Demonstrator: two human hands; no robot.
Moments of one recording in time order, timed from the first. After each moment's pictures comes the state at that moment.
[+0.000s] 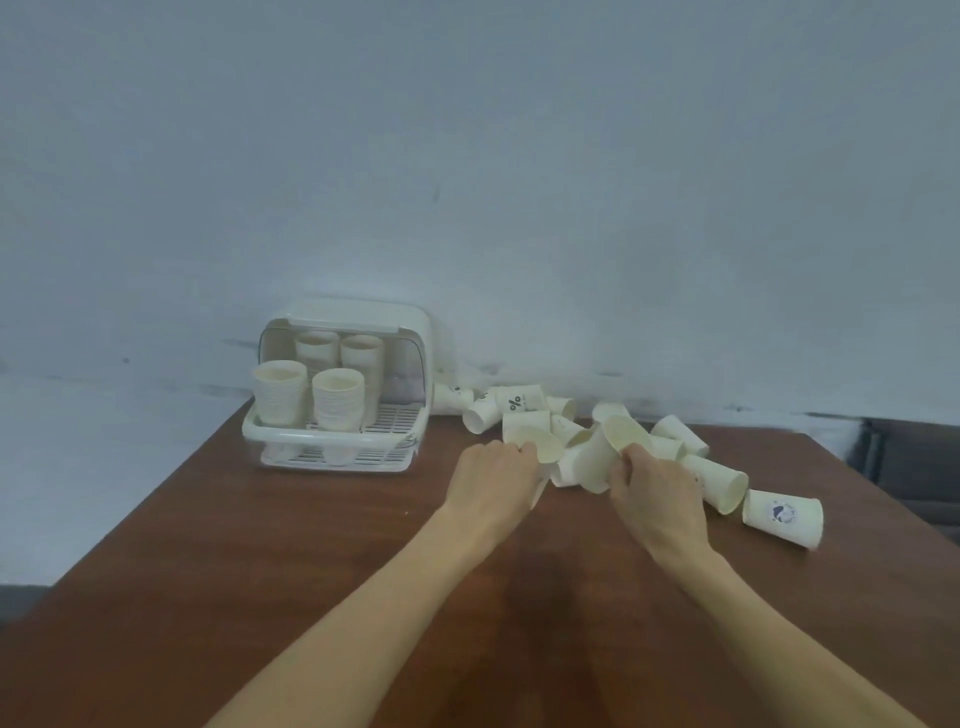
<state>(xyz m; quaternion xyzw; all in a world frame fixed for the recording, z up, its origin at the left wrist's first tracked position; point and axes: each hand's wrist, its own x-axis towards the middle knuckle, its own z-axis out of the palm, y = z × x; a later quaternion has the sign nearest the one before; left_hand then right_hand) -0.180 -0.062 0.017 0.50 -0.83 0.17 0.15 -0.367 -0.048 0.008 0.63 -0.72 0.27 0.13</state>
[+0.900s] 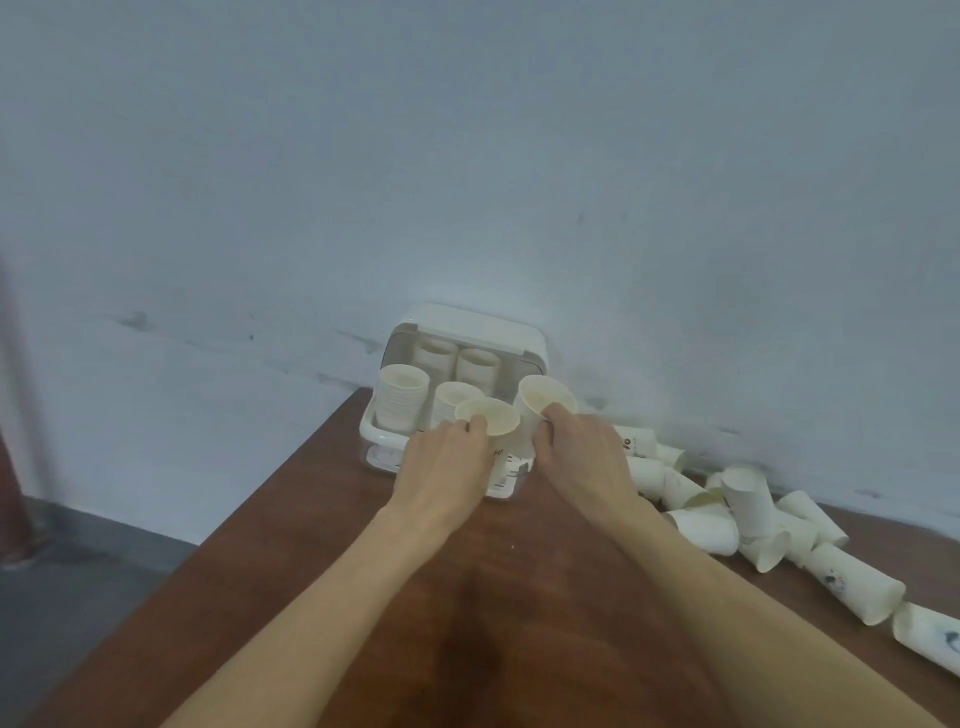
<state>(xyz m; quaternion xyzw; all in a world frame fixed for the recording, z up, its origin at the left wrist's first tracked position) -0.001 -0.080 0.025 0.64 -0.71 0.16 0.24 -0.154 -0.125 0.049 0.79 -0.55 0.25 0.14</state>
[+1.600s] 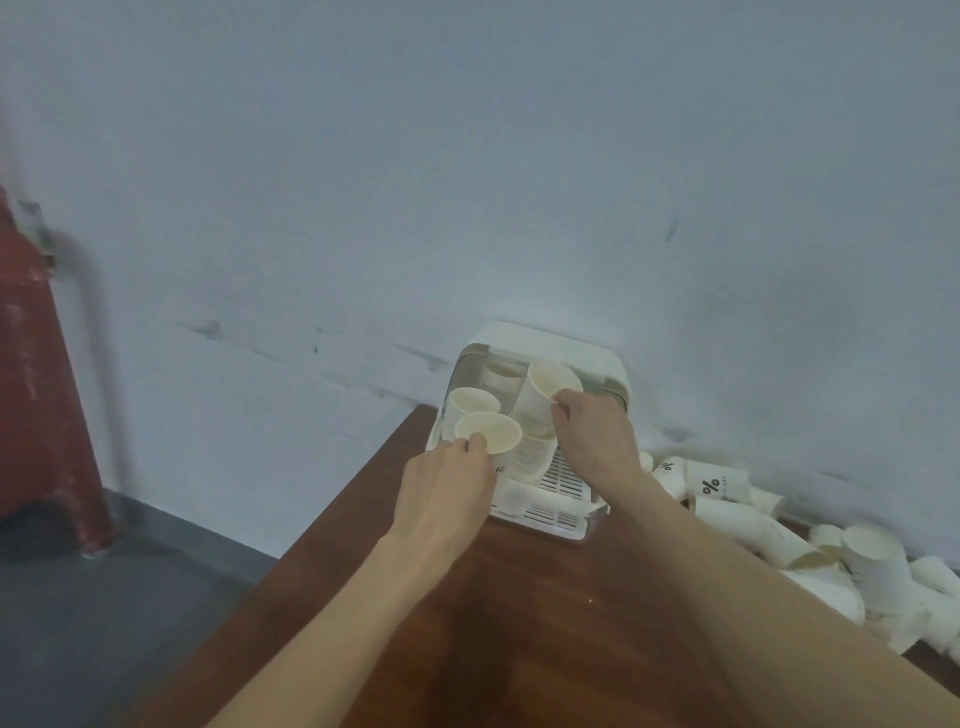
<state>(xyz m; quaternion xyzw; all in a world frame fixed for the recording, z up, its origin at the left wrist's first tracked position) 0.075 -0.101 0.007 0.70 -0.66 0.13 0.25 -0.072 -0.212 0.046 0.80 -0.54 0.26 0.08</state>
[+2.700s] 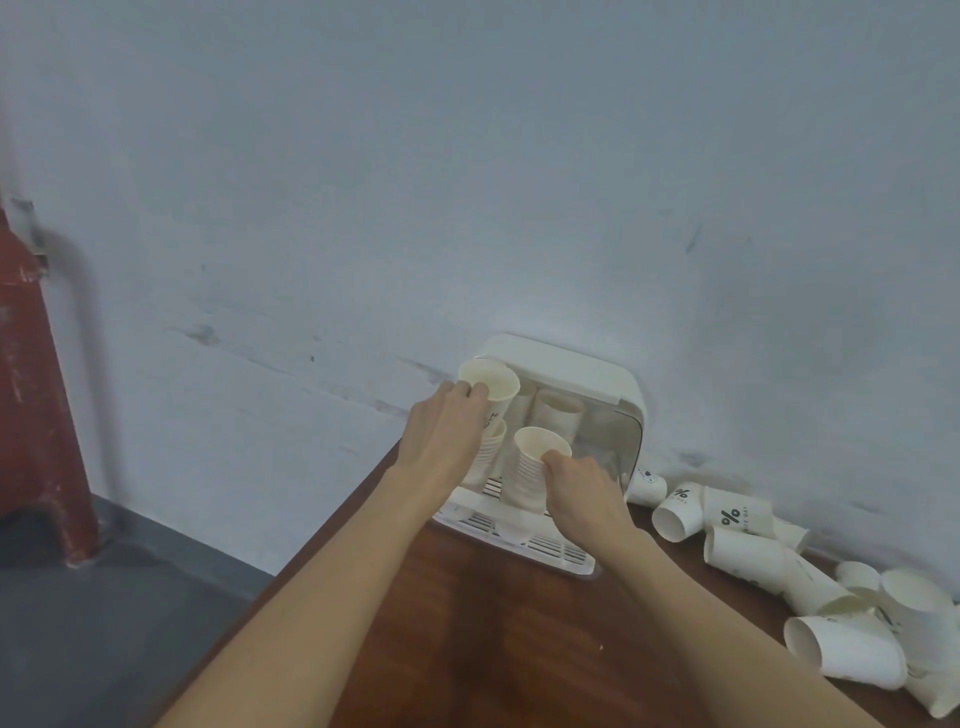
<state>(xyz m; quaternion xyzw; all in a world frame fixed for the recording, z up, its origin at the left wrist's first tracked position) 0.110 -0.191 0.031 0.68 -0.66 0.19 0.26 -0.066 -0.221 0.008 0.84 -0.53 0.11 0.08</state>
